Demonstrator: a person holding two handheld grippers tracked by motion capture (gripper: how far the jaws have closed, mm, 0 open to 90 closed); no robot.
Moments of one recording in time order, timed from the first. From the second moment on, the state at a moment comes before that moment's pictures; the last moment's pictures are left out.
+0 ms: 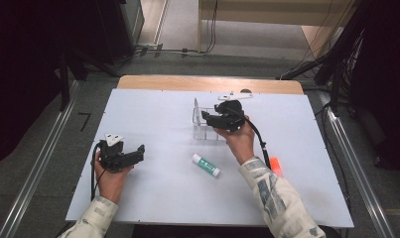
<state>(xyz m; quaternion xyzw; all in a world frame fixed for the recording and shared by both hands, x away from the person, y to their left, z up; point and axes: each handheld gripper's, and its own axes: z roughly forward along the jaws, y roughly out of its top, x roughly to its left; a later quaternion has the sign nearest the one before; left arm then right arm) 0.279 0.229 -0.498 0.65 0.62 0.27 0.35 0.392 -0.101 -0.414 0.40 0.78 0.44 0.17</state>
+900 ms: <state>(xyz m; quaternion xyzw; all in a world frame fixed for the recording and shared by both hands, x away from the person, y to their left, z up) 0.279 0.228 -0.498 0.65 0.62 0.27 0.35 0.358 -0.155 -0.430 0.43 0.77 0.43 0.18</state>
